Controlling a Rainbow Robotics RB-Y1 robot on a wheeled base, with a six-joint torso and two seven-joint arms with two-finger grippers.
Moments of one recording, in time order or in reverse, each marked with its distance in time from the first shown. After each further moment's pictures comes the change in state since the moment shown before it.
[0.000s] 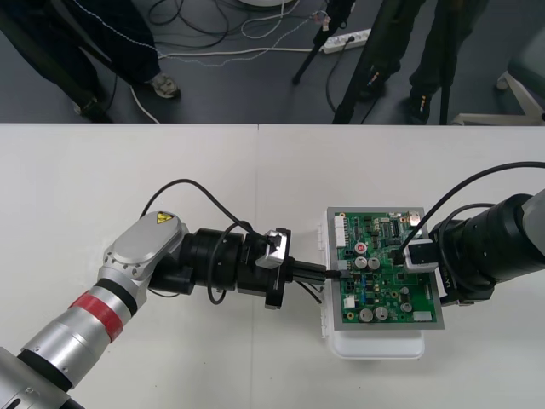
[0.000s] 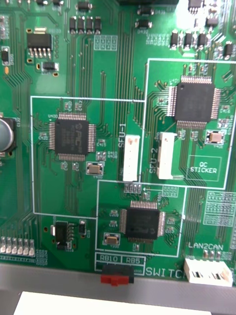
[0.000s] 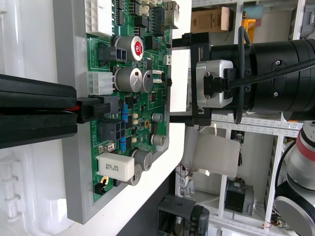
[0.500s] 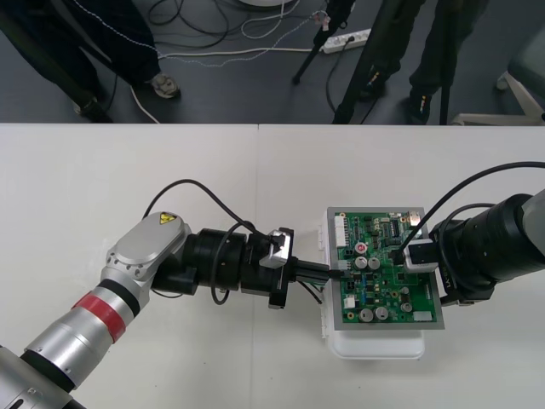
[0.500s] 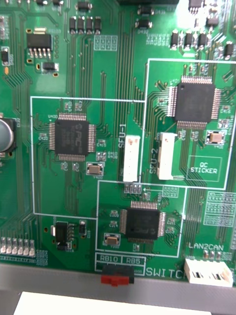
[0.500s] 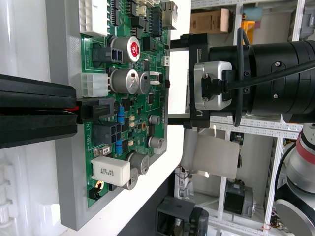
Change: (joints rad) right arm 0.000 0.000 0.000 0.000 0.000 0.000 0.000; left arm 0.000 -0.009 -0.003 -0.001 0.000 0.013 0.000
